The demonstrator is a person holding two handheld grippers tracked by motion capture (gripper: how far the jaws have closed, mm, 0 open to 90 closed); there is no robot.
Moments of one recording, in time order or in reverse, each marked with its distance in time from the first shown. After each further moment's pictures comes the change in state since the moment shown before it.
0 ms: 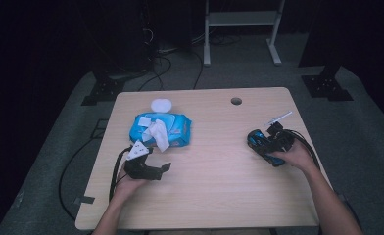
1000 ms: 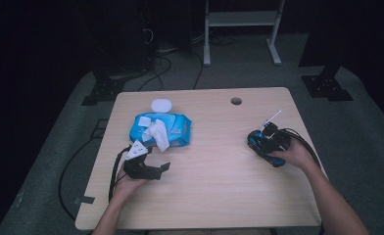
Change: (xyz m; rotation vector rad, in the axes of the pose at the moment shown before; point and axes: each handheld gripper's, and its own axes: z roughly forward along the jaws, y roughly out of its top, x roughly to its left) left arm 0.001 0.000 -0.001 -0.005 0.004 -0.005; right arm 0.005 0.011 0.009 0.183 -0.056 -0.072
